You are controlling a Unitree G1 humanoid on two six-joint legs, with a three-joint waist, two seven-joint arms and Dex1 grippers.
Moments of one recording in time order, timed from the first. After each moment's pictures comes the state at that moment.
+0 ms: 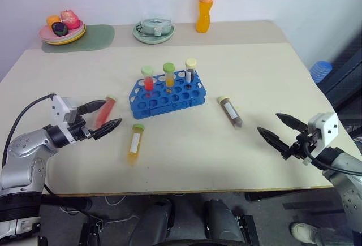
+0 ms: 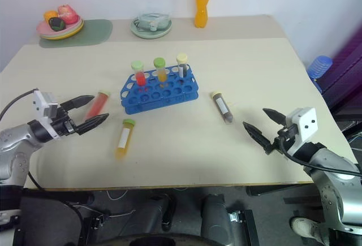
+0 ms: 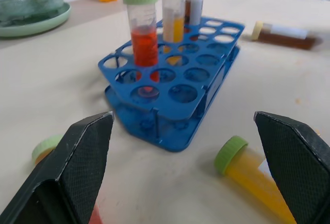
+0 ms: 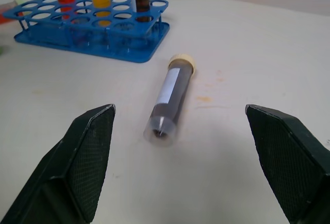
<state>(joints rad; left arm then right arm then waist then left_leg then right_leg) -0.17 0.71 0.29 0.10 -0.53 0.14 -1.08 0.15 -0.66 -0.40 -0.37 0.57 0.37 0.72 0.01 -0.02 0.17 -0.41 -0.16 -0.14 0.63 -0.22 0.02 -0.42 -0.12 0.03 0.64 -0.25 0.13</state>
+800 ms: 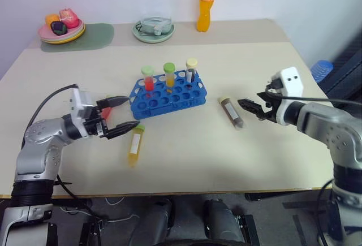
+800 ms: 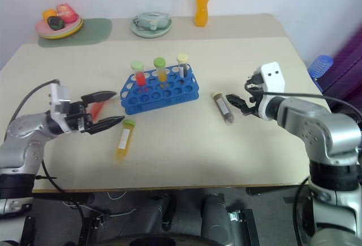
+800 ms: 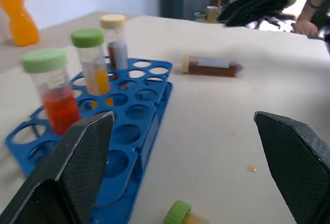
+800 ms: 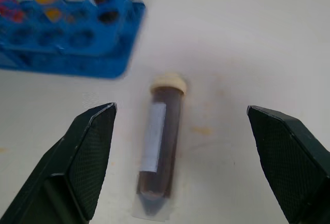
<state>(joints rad) -0.29 0.68 0.16 0.07 -0.55 0.14 -1.24 -0.54 -0.71 -0.15 -0.22 0.65 1.23 0.32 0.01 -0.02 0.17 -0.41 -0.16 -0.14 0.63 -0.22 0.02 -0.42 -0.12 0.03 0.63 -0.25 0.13</state>
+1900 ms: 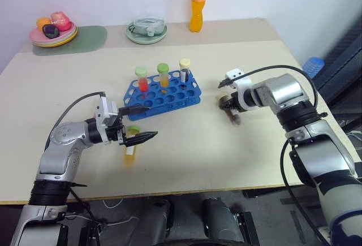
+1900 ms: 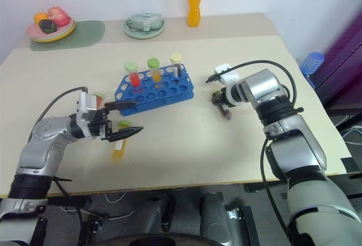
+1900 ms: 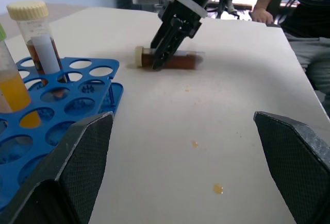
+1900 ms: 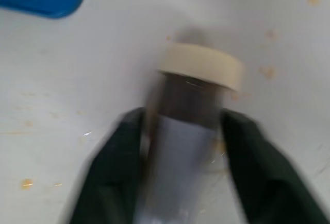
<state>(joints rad) -0.28 0.61 0.06 0.02 -0.50 0.14 -1.22 -1.05 -0.56 0.41 0.53 0.21 1.11 0.66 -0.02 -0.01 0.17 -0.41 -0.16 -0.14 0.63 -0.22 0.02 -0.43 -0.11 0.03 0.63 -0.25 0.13</state>
